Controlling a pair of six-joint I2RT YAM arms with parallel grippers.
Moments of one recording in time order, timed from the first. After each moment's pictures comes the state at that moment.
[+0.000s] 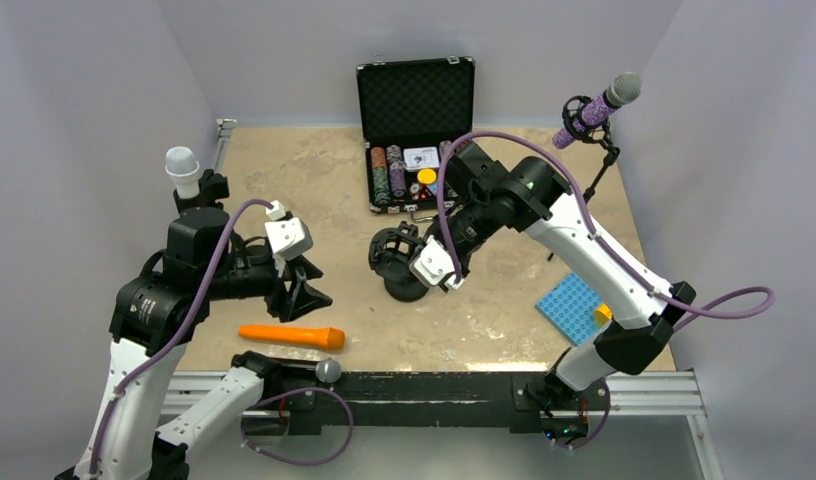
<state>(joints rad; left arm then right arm) -0.35 0.78 1.33 -1.19 0.74 0.29 0.84 1.53 1.85 -1.41 -0.75 -1.57</state>
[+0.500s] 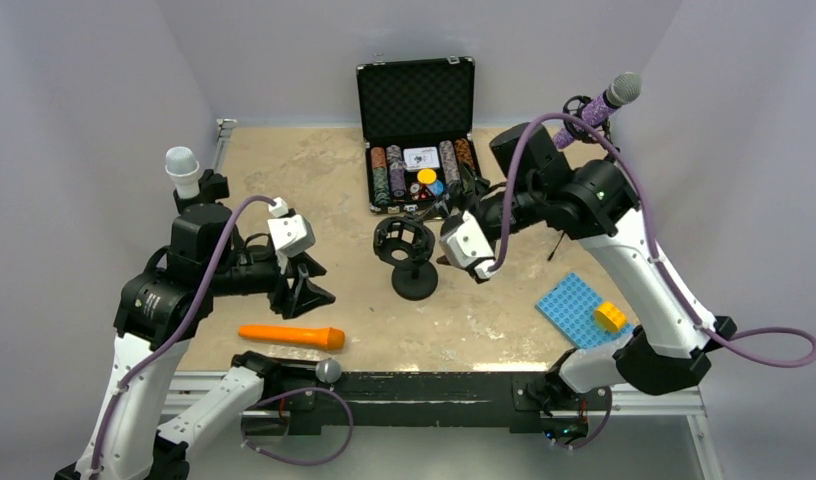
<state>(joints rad) -0.35 0.79 1.32 -1.16 0.77 0.29 0.74 1.41 1.90 -1.36 -0.77 -1.49</state>
